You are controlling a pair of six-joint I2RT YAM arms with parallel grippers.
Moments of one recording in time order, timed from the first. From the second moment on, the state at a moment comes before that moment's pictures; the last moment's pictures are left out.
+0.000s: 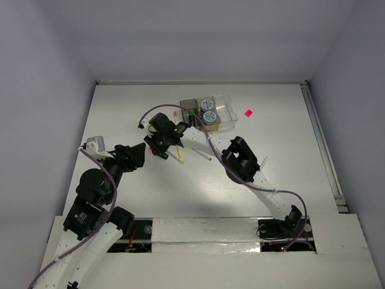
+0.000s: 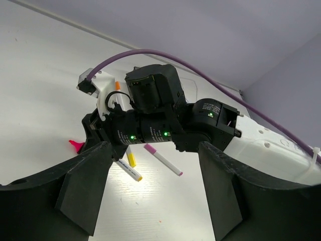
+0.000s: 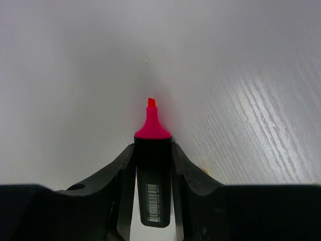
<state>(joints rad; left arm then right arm) -0.50 0.28 0.66 -0.40 -0.29 -0.57 0.94 2.53 2.22 -0.54 -0.18 -0.02</state>
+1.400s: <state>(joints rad) -0.54 0.70 0.43 0.06 0.03 -0.70 0.86 1.65 1.11 0.39 -0.02 0.64</state>
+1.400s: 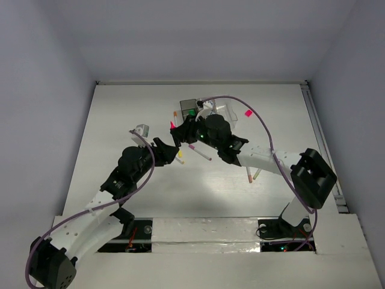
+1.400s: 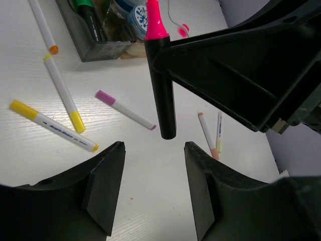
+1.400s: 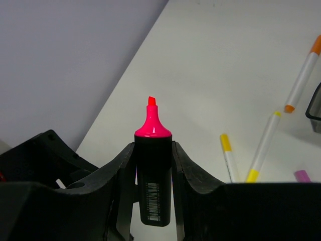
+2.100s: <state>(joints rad) -0.54 0.82 0.43 0.25 0.05 -0.69 0.86 1.64 1.06 0.48 -0.09 0.71</state>
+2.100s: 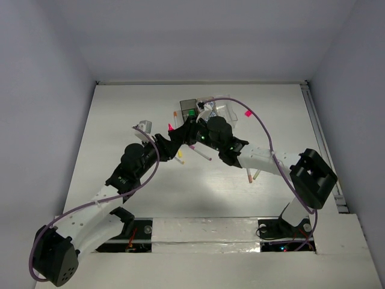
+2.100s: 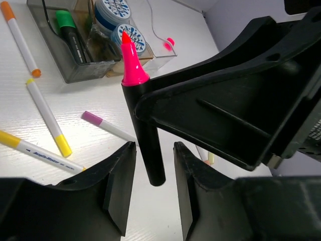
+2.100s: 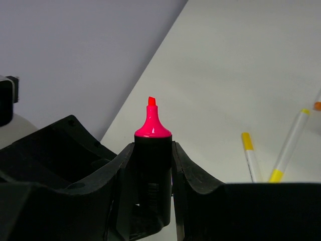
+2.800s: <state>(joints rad) -0.55 0.86 0.43 0.25 0.04 -0.68 0.87 1.64 1.02 0.53 -0.11 0.74</state>
